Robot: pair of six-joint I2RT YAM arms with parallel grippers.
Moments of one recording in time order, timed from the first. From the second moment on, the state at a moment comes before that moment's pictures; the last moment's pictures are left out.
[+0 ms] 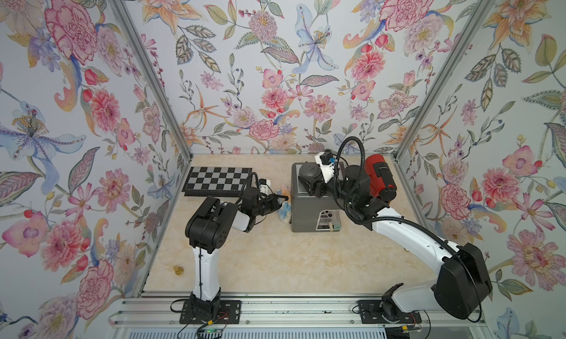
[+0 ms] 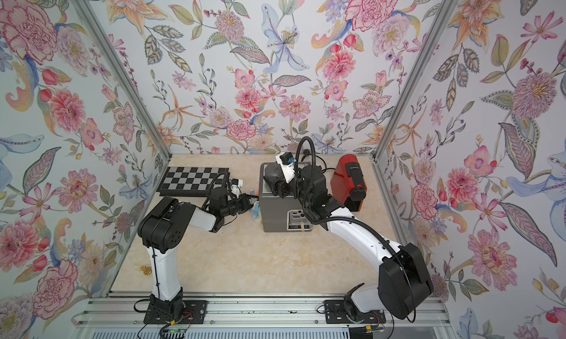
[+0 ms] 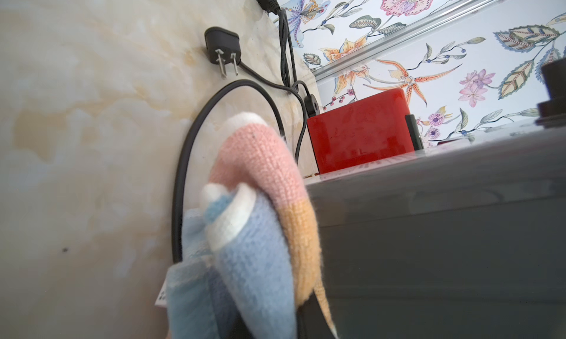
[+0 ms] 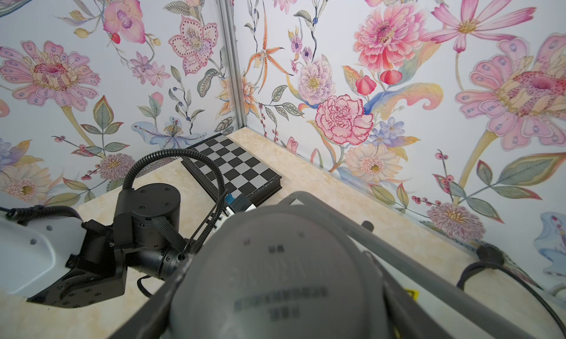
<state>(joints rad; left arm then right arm) -0.37 2.05 0.88 0.88 0.65 -0.94 0.60 1.41 1.05 0.22 -0.23 0.00</state>
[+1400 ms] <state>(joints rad) -0.55 1.28 1.20 -0.15 0.35 -0.32 0.38 1.13 1.16 0.10 -0.40 0.39</state>
